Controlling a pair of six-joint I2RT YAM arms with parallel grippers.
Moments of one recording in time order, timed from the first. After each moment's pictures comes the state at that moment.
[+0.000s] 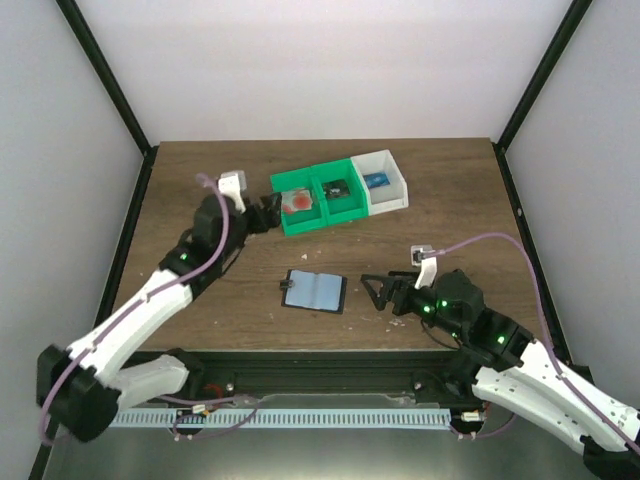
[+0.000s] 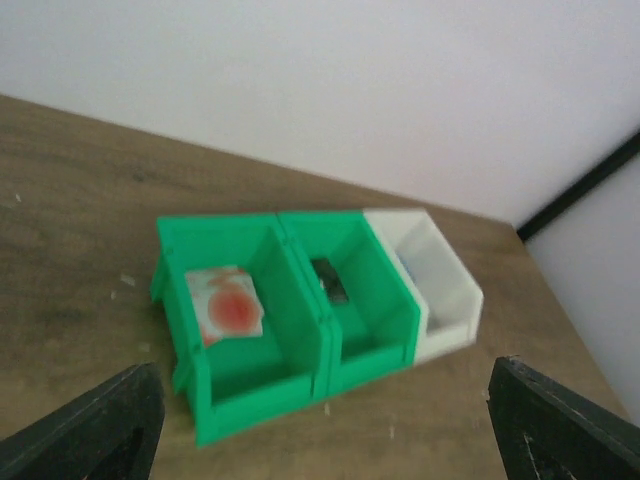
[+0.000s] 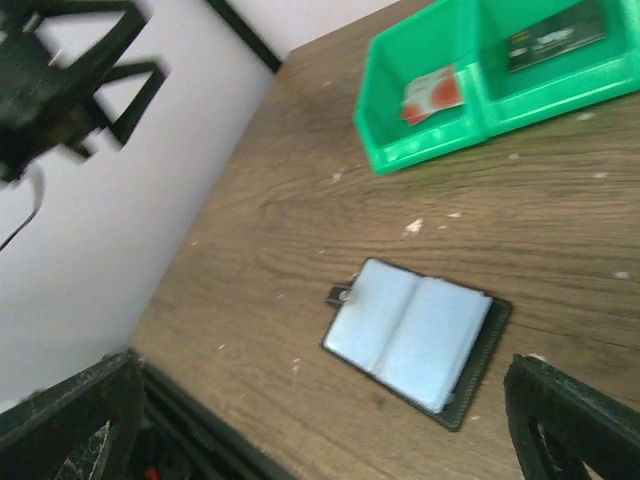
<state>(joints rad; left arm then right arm) -0.55 1.17 0.95 -0.09 -0.20 -0.57 0.87 0.47 0.54 -0.38 0.01 0.72</state>
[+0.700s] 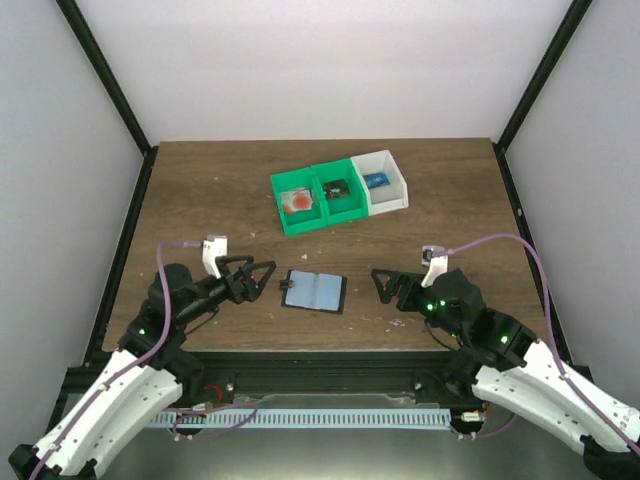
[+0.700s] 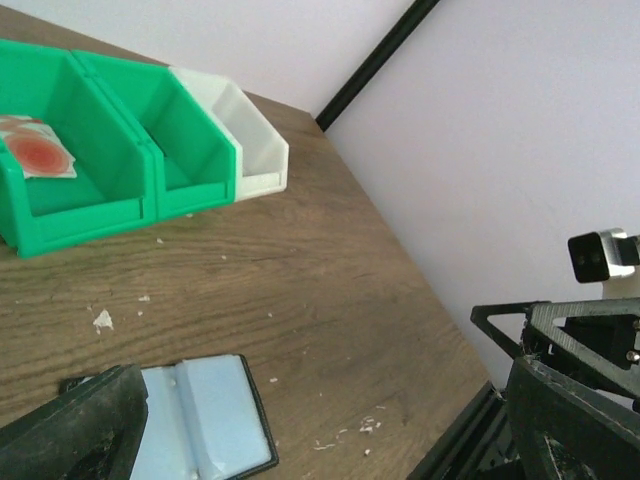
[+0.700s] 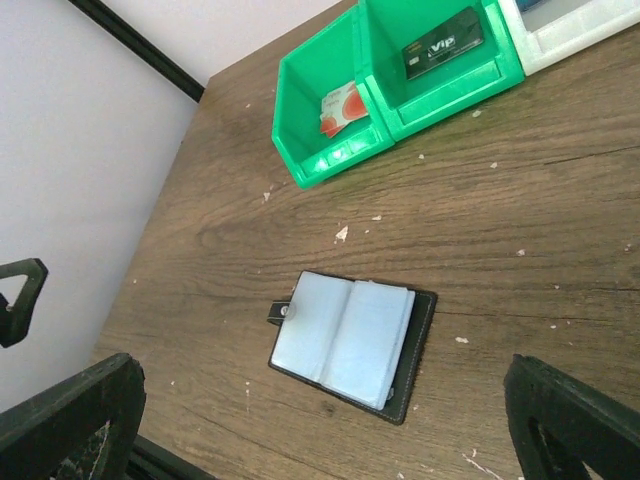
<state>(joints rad) -0.55 0.47 0.48 -0.20 0.29 -0.64 0.87 0.48 0.58 -0.53 0.20 0.83</state>
